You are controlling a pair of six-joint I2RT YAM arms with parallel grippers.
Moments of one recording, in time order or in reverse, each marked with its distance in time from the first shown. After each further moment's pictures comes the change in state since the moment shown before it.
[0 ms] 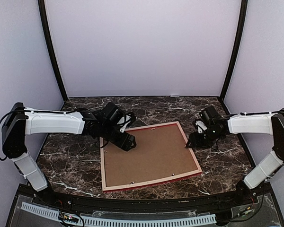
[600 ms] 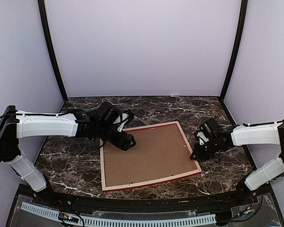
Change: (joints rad) left arm -0.012 -0.091 -0.055 0.048 -0.005 0.001; right arm 0.099 -0.132 -0.198 0.030 0.041 0.104
